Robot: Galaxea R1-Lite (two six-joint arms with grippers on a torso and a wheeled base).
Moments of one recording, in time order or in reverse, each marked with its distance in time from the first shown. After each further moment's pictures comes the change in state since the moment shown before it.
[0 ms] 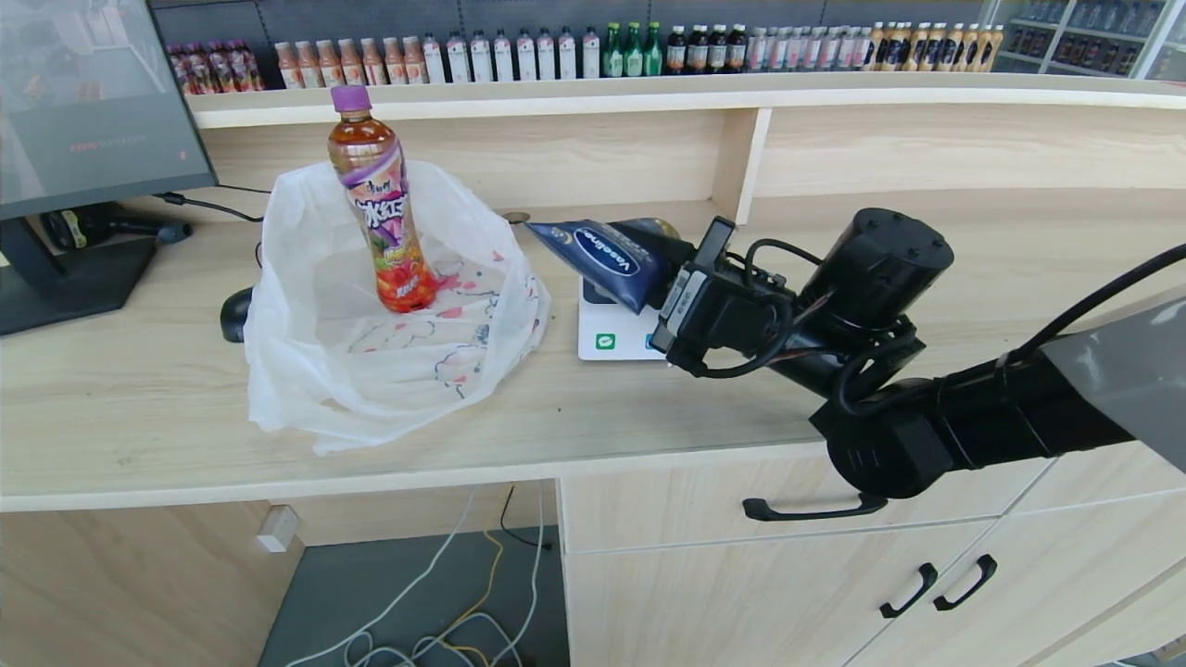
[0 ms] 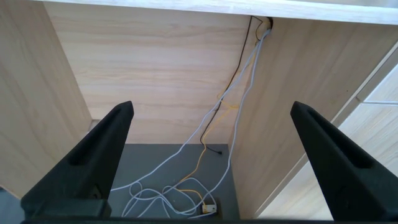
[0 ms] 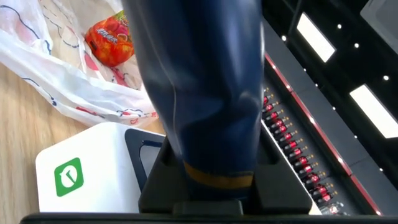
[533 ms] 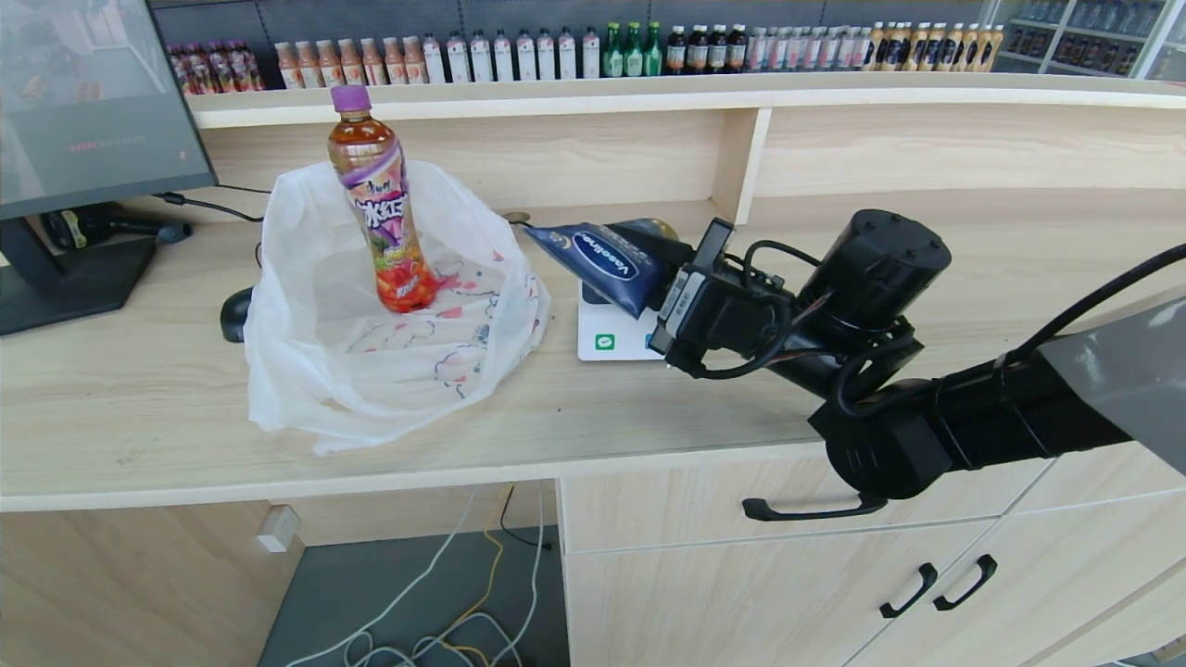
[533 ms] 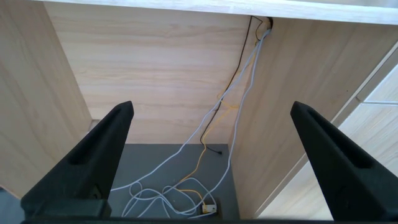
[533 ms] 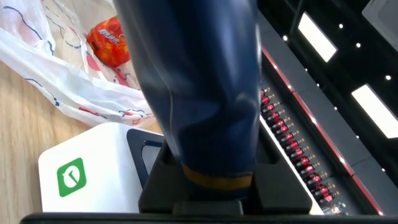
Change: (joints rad) left arm 0.000 0.000 0.000 0.000 0.000 0.000; right arm 0.002 0.001 -0.002 0.001 0.002 0.003
